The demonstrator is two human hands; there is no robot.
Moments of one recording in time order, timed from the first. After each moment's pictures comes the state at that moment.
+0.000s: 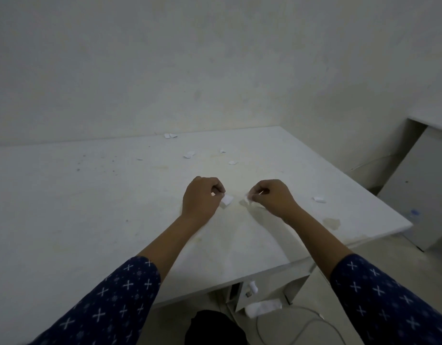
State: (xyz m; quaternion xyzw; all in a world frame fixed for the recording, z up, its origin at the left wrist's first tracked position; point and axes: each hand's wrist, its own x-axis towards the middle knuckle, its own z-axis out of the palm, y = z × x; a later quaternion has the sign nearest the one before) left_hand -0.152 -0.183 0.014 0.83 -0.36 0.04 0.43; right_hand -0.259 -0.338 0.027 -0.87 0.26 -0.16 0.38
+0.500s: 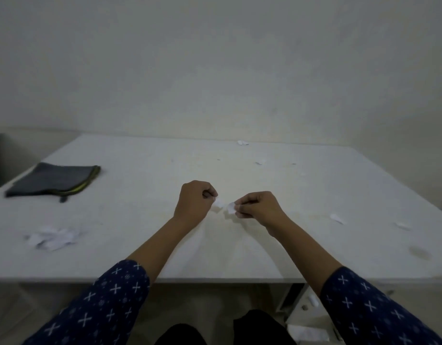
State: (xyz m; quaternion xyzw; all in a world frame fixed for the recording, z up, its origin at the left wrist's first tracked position) left_hand -0.110 0.006 0.024 0.86 -0.25 0.09 0.44; right_hand -0.187 -0.158 0.025 -0.77 0.15 -0.08 0.61
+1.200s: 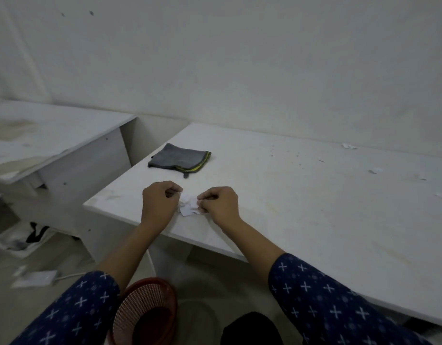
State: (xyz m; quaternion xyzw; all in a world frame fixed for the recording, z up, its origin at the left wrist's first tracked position) left_hand -0.109 0.291 0.009 0.89 0.00 0.25 0.38; right_hand -0.108 0.144 0.003 -0.82 -0.02 -0.07 0.57
